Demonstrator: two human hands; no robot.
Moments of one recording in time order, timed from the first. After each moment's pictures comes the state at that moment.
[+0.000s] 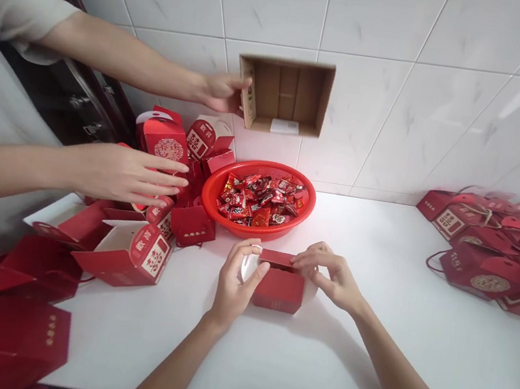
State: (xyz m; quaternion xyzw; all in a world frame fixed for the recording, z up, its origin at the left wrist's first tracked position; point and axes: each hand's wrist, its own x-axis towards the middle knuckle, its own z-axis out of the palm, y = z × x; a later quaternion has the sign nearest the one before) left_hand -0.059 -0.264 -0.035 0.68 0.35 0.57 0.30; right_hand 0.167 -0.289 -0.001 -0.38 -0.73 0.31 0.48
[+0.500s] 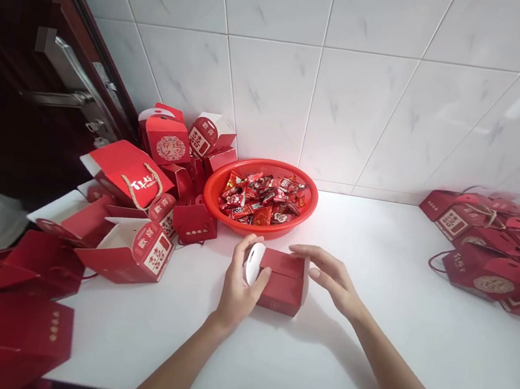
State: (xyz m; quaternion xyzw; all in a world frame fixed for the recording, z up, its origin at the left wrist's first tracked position) left_hand -0.053 -0.273 -0.038 0.65 0.39 0.55 0.35; right_hand 0.158 -0.299 0.003 -0.37 -0.67 0.42 0.48
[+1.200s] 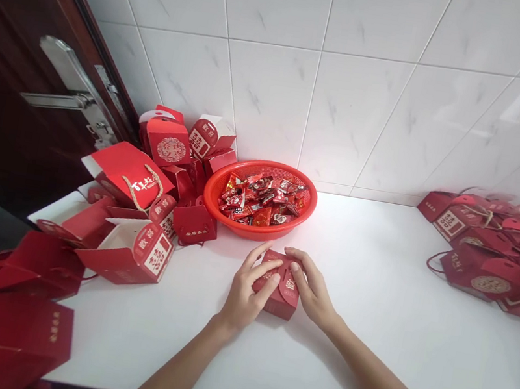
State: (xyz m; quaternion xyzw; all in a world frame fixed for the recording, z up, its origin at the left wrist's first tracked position) left_hand -0.055 -0.279 -0.036 0.74 0.38 0.46 0.31; right_hand 0.120 -0.295 -0.044 -0.48 -0.63 0.32 0.52
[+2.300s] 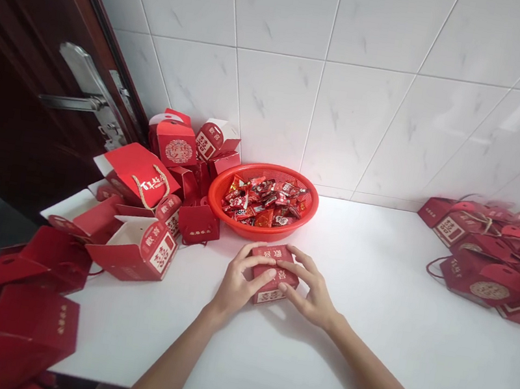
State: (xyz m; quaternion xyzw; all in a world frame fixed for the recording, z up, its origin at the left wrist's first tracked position) left_hand -0.067 -0.260 -0.032 0.71 0.39 0.47 0.36; right_hand 0.132 -0.297 -0.046 -0.43 -0.75 0.20 0.46
